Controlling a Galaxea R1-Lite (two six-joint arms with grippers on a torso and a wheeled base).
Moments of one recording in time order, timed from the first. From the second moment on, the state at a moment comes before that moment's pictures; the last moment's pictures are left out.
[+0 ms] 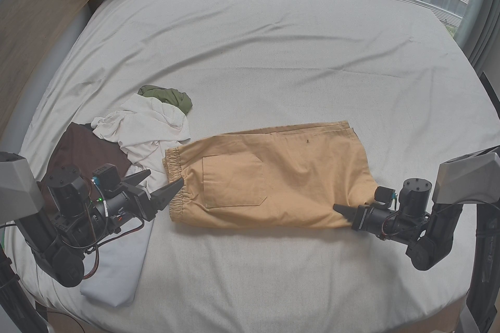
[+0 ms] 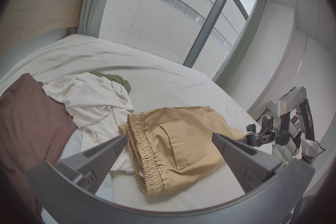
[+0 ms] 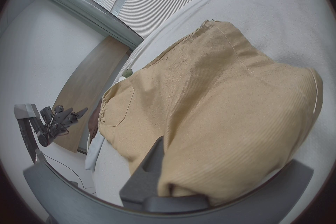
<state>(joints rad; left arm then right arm) -0.22 1.97 -0.31 -1.55 -0.33 -0.19 0.24 2.31 -0.44 -1.54 0.46 0.42</state>
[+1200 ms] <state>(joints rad) -0.22 1.97 -0.31 -1.55 -0.34 -0.19 0.17 2.21 -0.03 -1.54 0.42 0.19</state>
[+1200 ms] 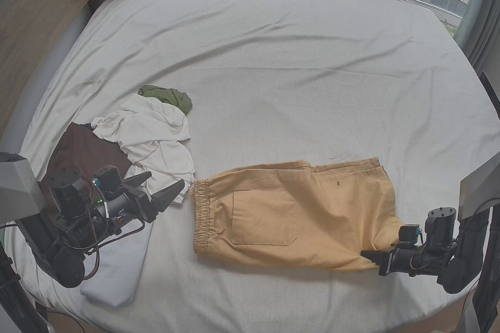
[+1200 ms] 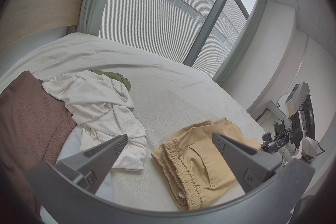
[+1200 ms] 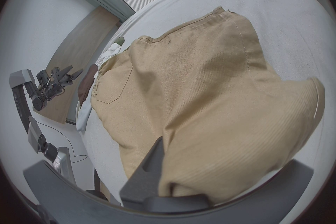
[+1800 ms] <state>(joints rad) -0.22 1.97 -0.31 -1.55 -0.34 -0.19 0.18 2.23 -0.02 -1.54 0.36 0.19</state>
